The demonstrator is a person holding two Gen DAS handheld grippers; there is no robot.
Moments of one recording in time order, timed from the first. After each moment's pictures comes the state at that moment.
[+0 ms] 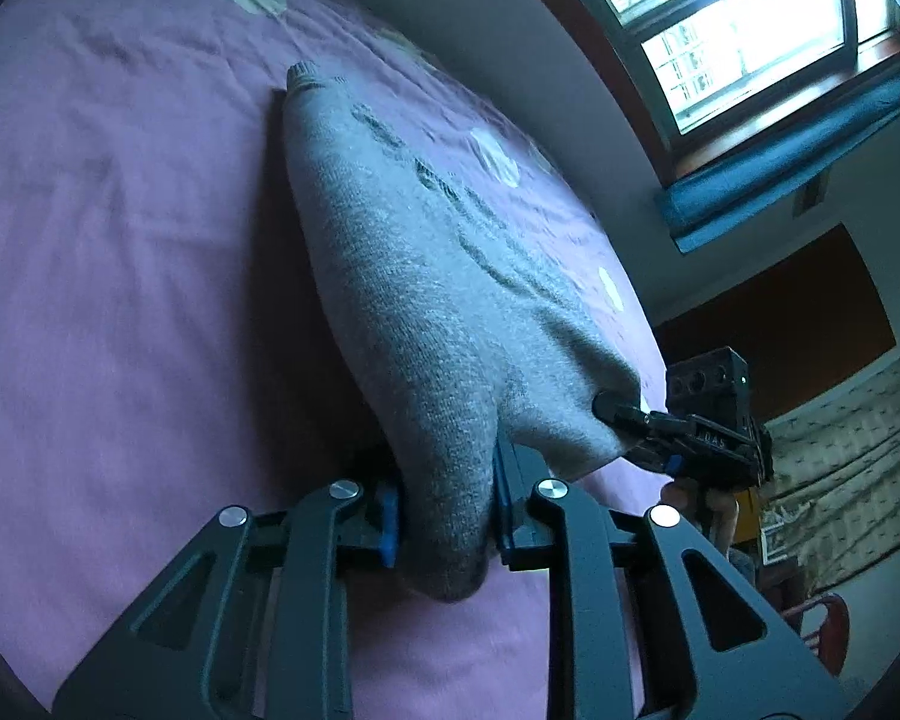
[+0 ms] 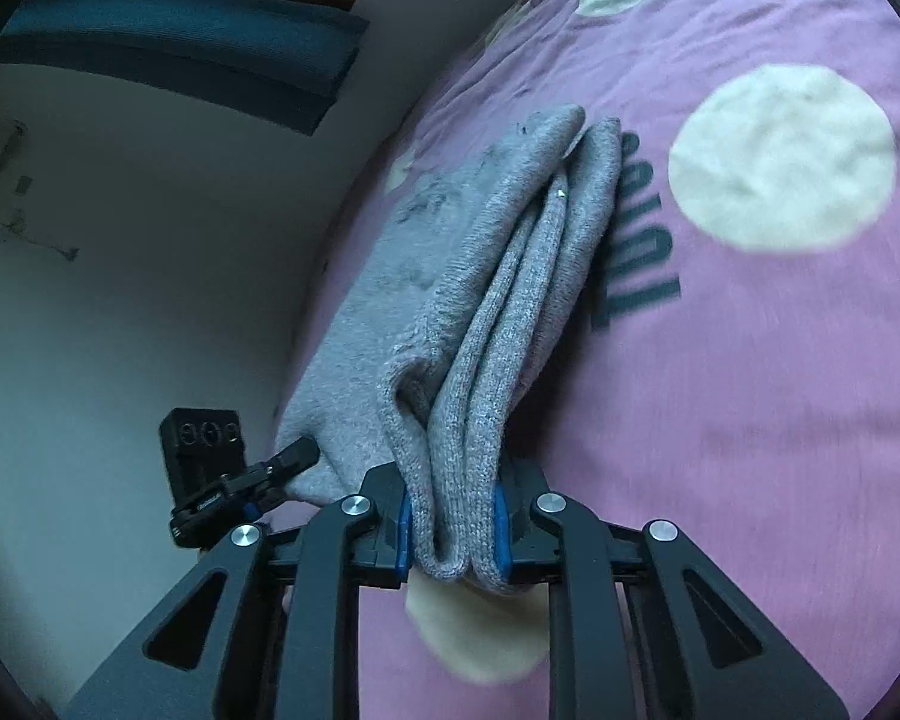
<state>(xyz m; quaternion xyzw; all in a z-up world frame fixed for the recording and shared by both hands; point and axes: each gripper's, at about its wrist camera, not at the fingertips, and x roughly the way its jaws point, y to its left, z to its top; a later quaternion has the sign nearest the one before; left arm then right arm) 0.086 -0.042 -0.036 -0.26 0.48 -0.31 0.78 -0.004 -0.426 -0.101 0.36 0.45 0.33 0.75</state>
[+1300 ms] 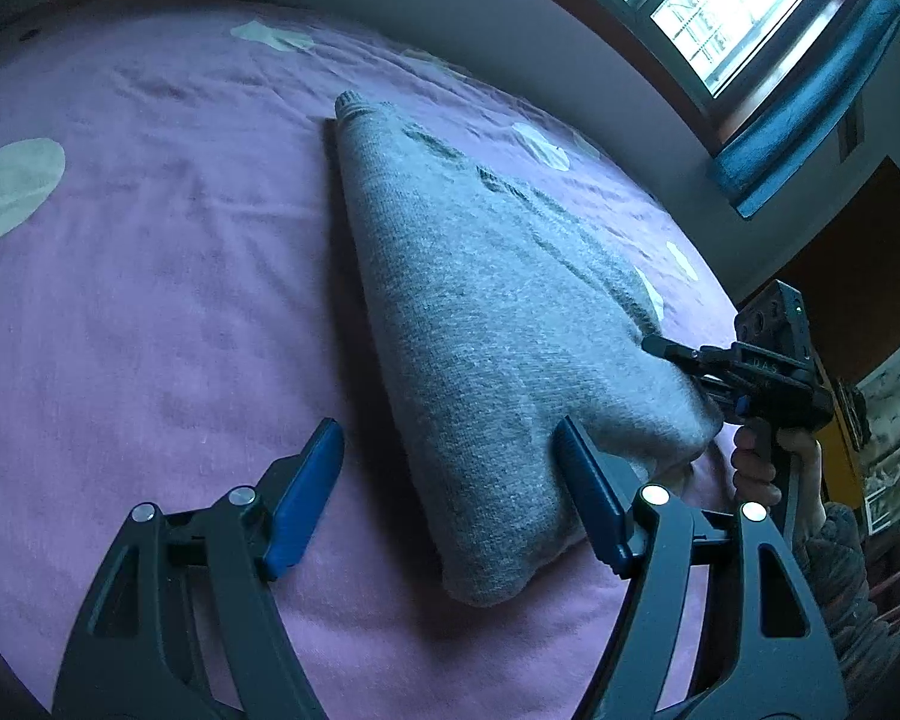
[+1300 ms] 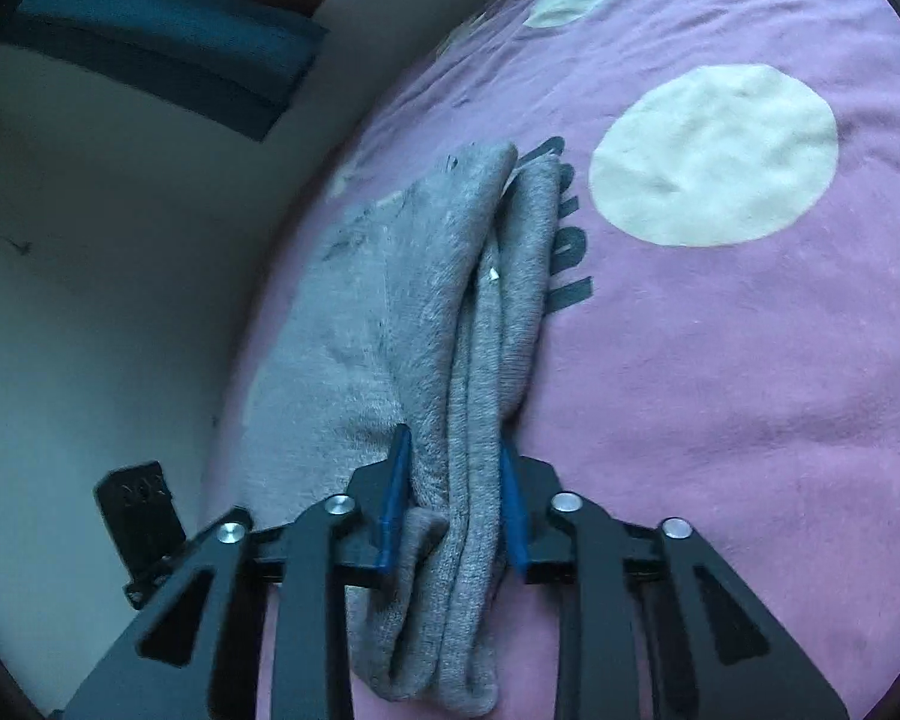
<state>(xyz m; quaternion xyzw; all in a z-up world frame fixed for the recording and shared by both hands) 0.056 -0.052 -0.049 -0.16 0.45 -0.24 0.84 -0.005 -0.446 -0.116 0.34 0.44 0.27 0.78</state>
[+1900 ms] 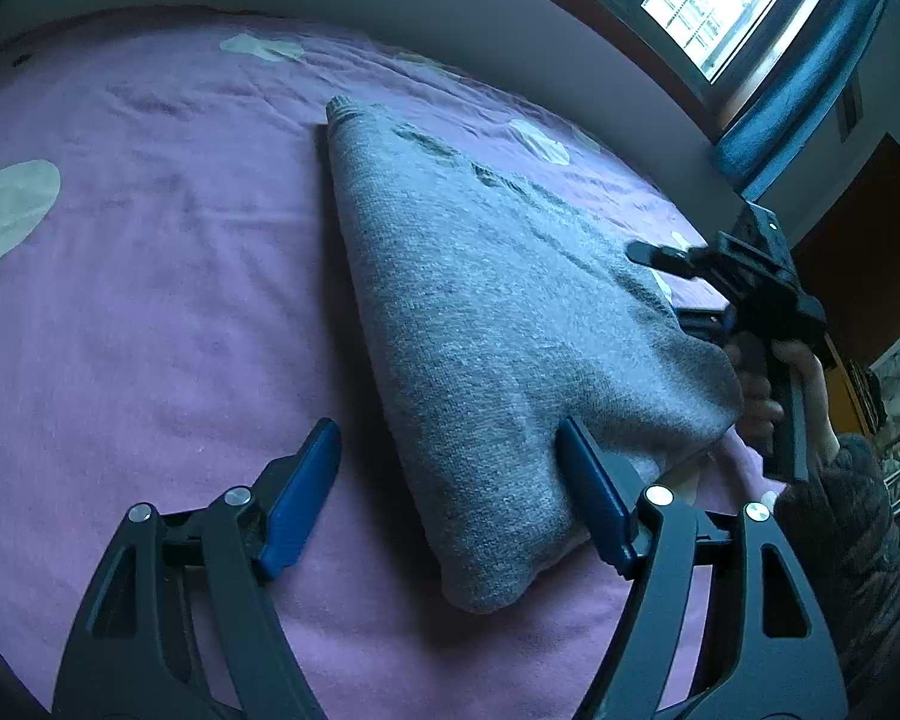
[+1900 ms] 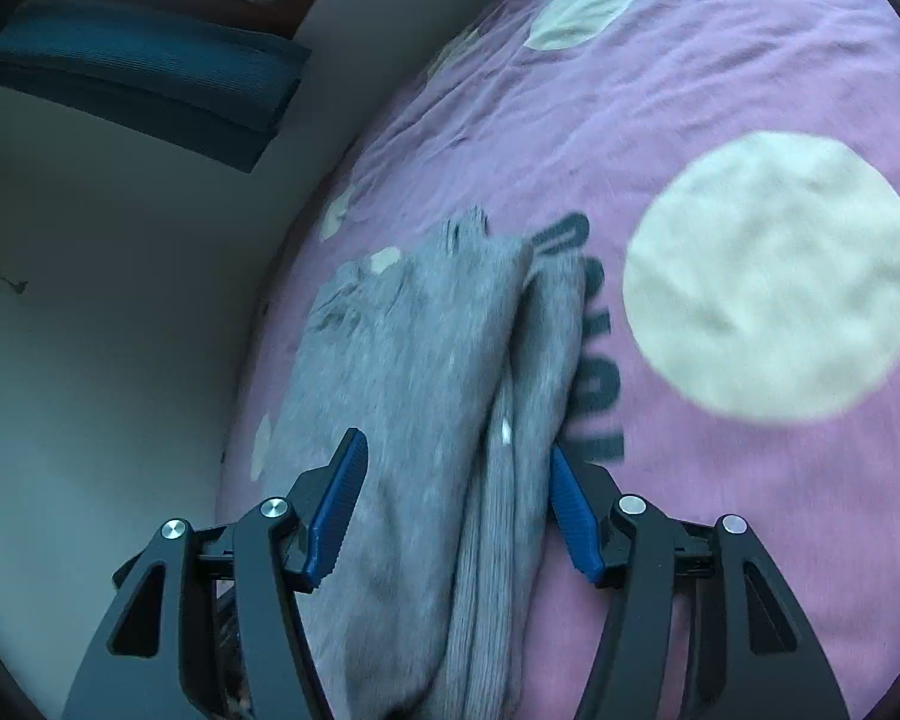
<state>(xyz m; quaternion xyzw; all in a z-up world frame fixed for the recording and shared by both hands) 0.051 -0.059 -0.048 -0.13 0.45 -0.24 0.85 0.063 -0.442 -0.107 0.35 0.44 0.25 0.79</state>
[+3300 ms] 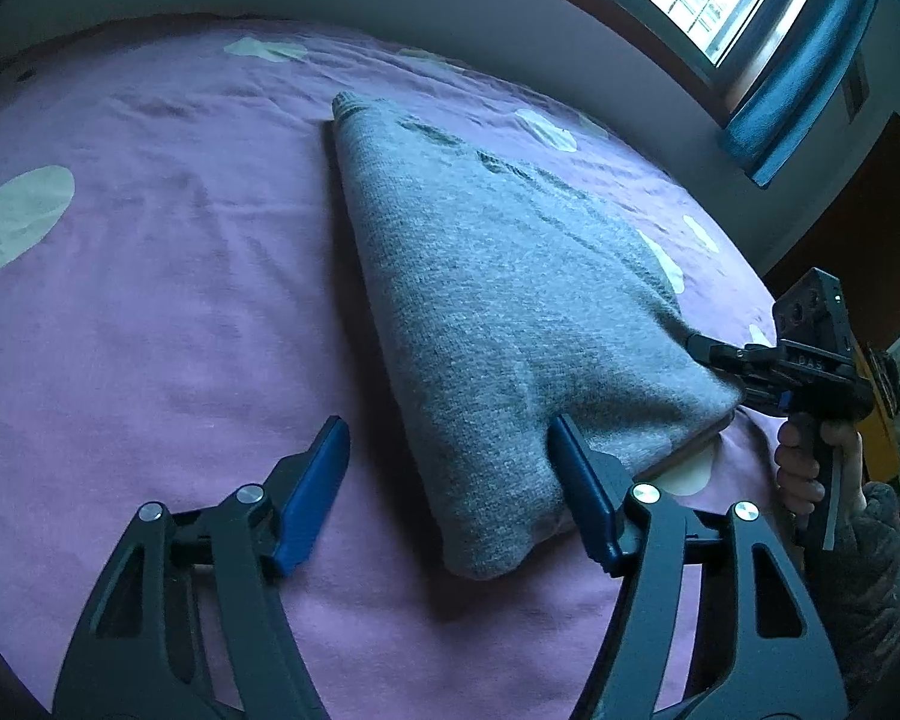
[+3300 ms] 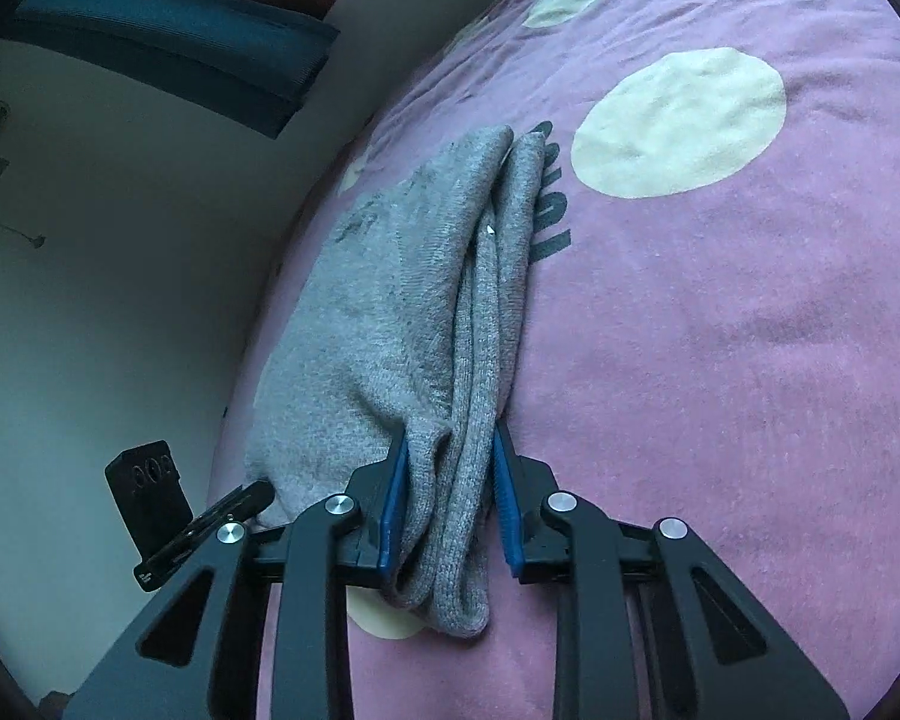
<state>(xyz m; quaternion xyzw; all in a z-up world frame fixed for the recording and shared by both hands) 0.040 -0.063 -0.048 -0.10 0.45 -0.22 0.86 -0.030 -0.448 -0.124 0.33 0.43 0.28 0.79</state>
